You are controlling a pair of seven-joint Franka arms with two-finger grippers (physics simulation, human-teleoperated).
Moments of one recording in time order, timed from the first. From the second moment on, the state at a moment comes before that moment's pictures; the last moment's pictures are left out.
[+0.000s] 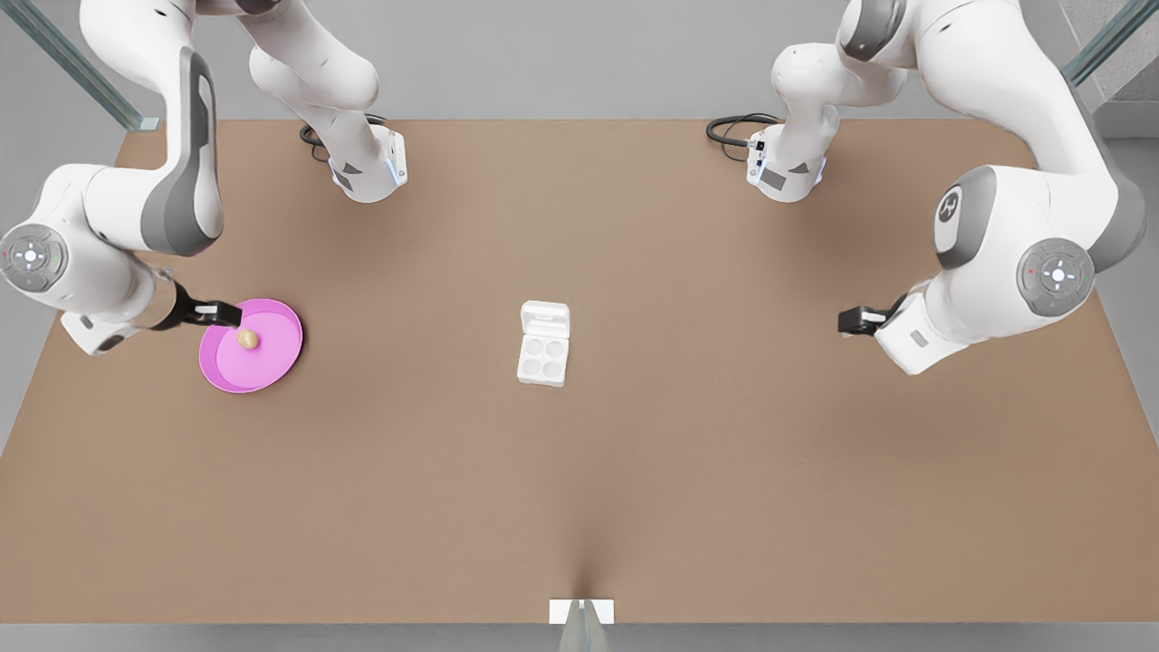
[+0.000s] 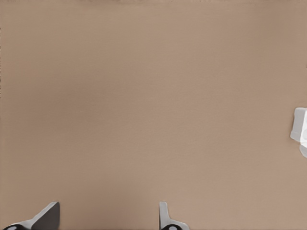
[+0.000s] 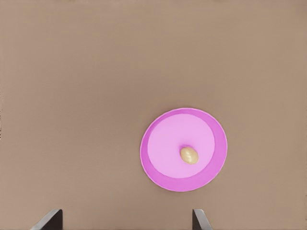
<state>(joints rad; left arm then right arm) -0.10 0.36 -0.04 -1.20 0.00 1.35 -0.03 -0.23 0.13 0.17 -1.69 -0.12 1.65 -0.03</state>
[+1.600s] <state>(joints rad) -0.12 0.36 -0.09 -1.30 0.10 1.44 -0.05 -1.01 0.37 0.62 -2.32 -0.47 2.68 -0.18</state>
